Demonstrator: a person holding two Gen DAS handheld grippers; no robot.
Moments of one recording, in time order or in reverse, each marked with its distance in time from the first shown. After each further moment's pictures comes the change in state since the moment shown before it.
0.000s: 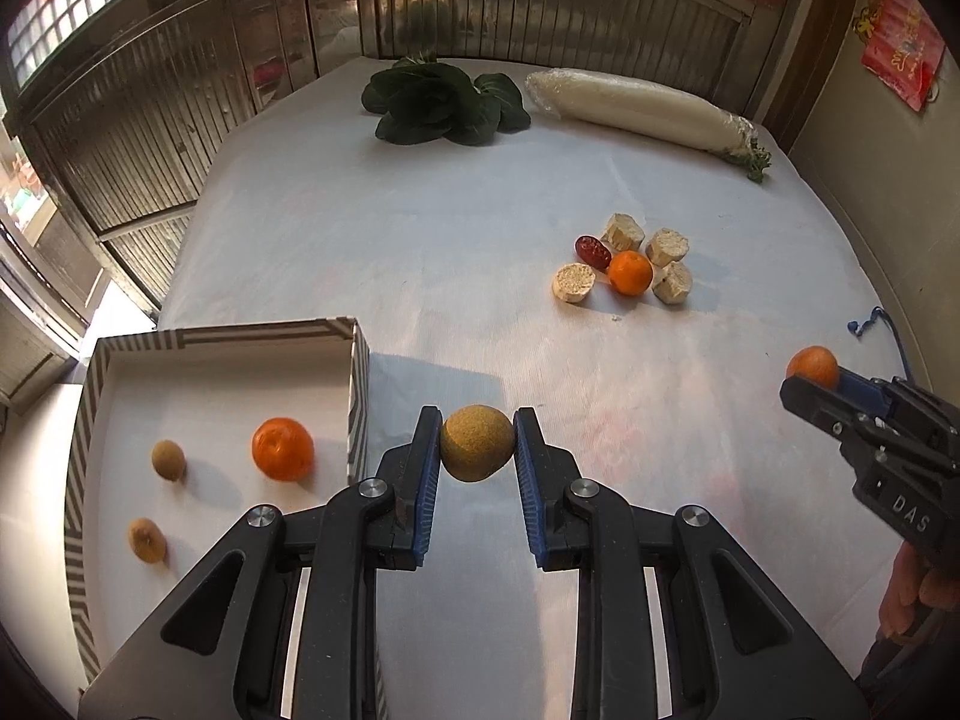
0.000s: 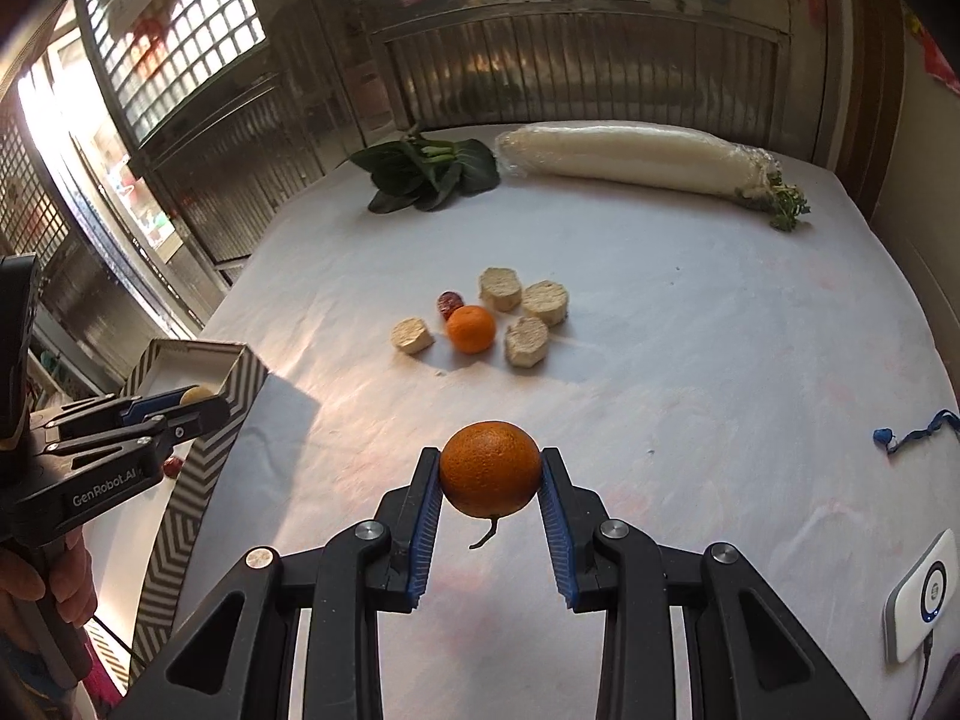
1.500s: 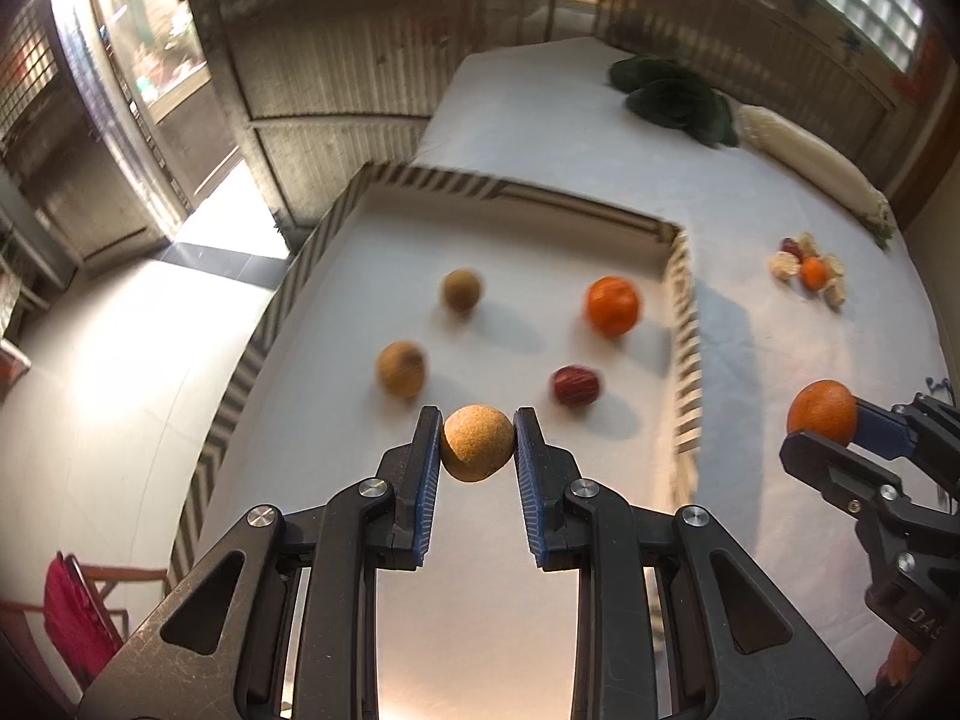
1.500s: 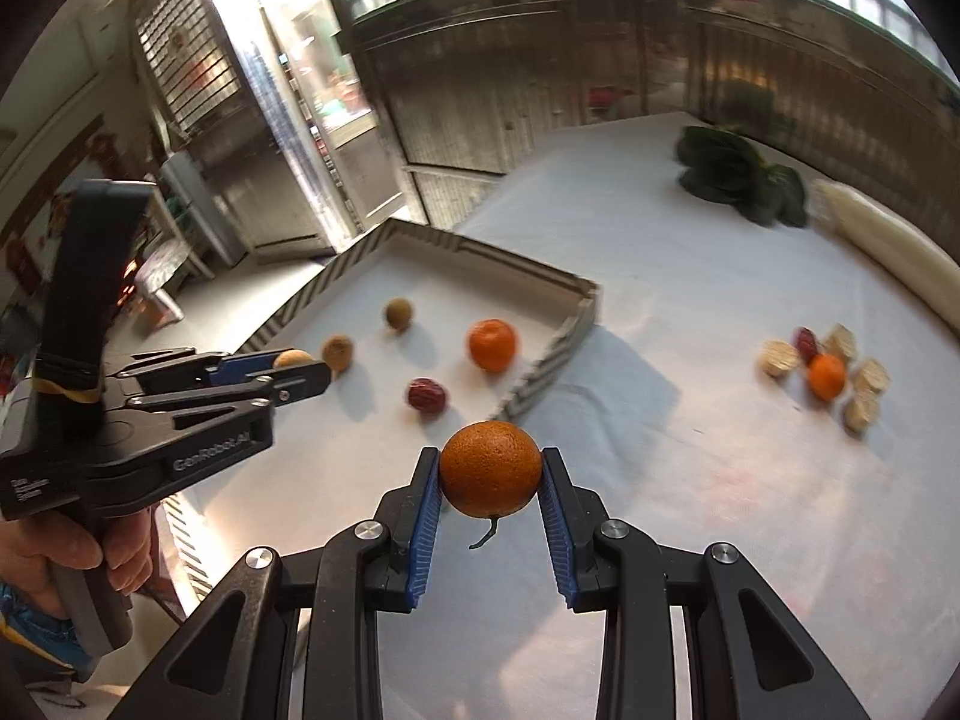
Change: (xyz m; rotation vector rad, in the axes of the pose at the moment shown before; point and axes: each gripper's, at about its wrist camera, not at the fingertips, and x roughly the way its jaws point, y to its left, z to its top) left arm -0.047 0.136 -0.093 -0.292 0.027 0.196; right arm 0.026 0.189 -0.018 -0.375 0.105 0.296
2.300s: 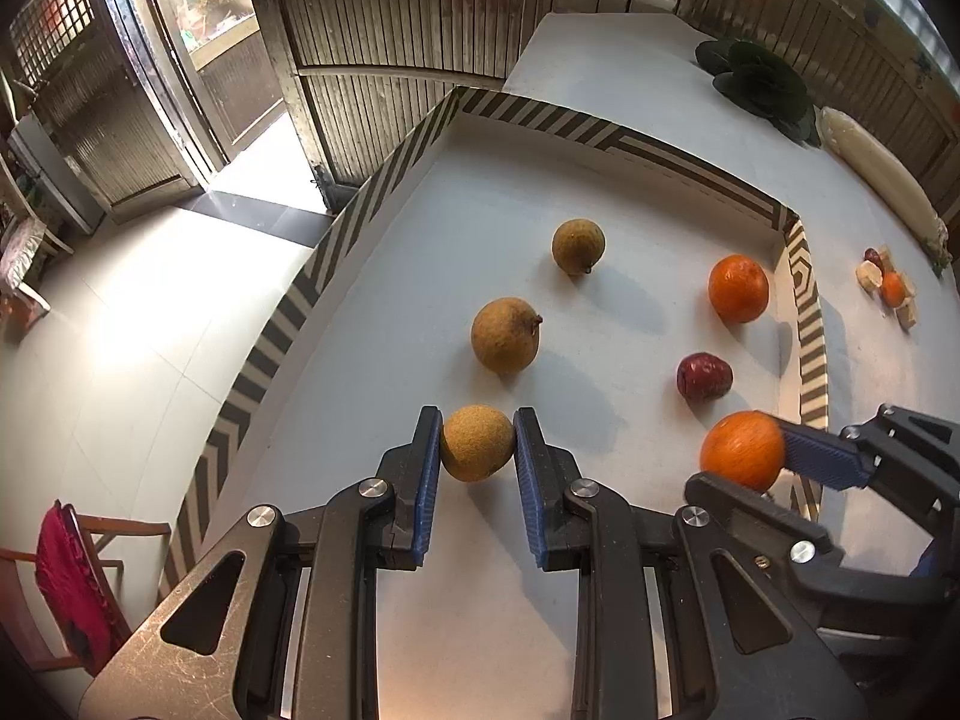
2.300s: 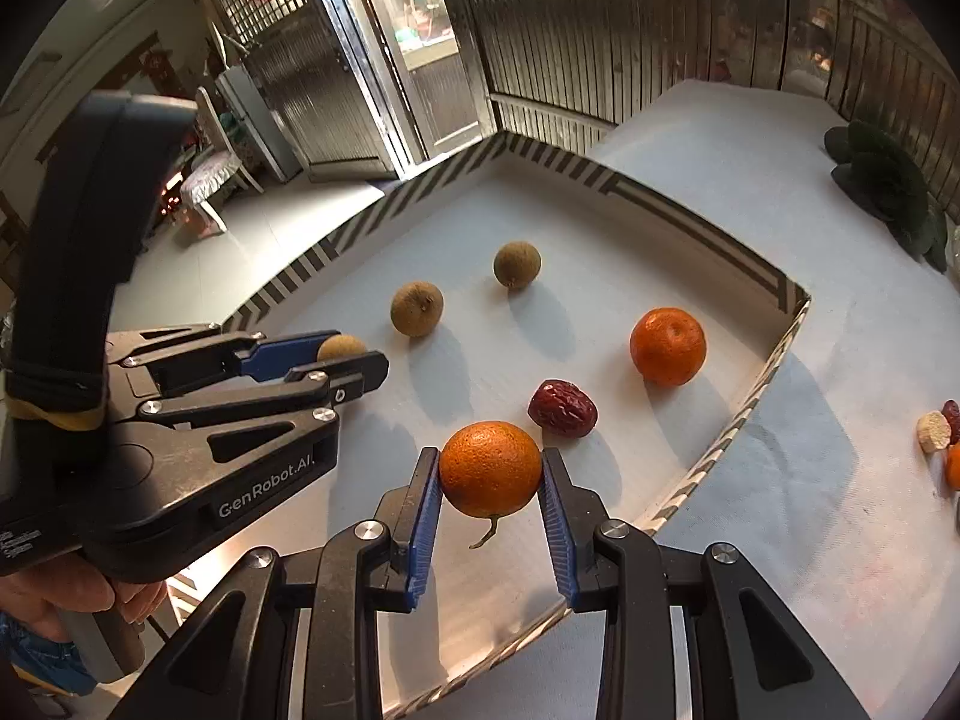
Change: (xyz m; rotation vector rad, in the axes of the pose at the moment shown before) left arm 0.039 0.036 -0.007 -0.090 0.057 0.064; right arm 0.092 0.047 0.020 -0.133 0.157 0.082
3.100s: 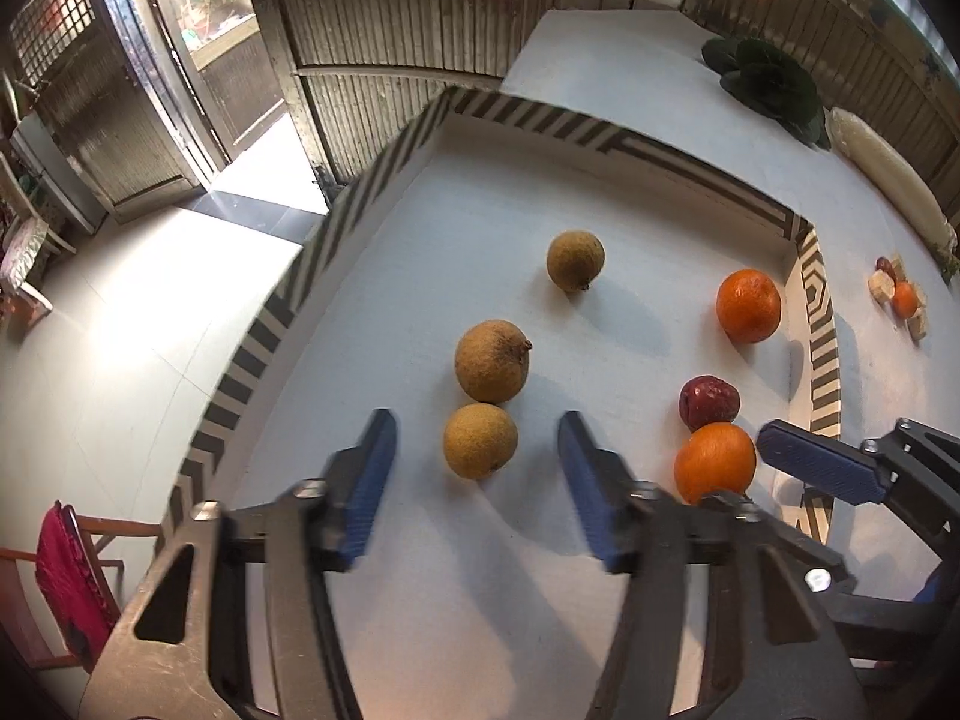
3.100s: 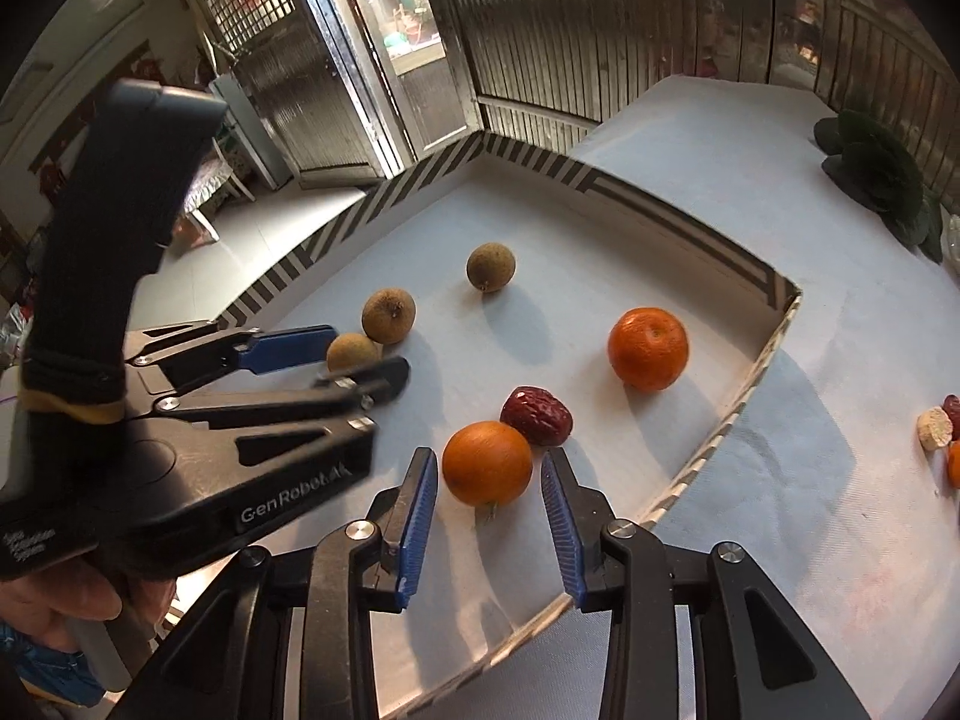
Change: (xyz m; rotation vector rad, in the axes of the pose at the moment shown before) left arm 0.008 -0.006 0.009 -0.003 -0.008 0.016; right arm -0.007 -0.012 -0.002 0.025 -0.039 -0.004
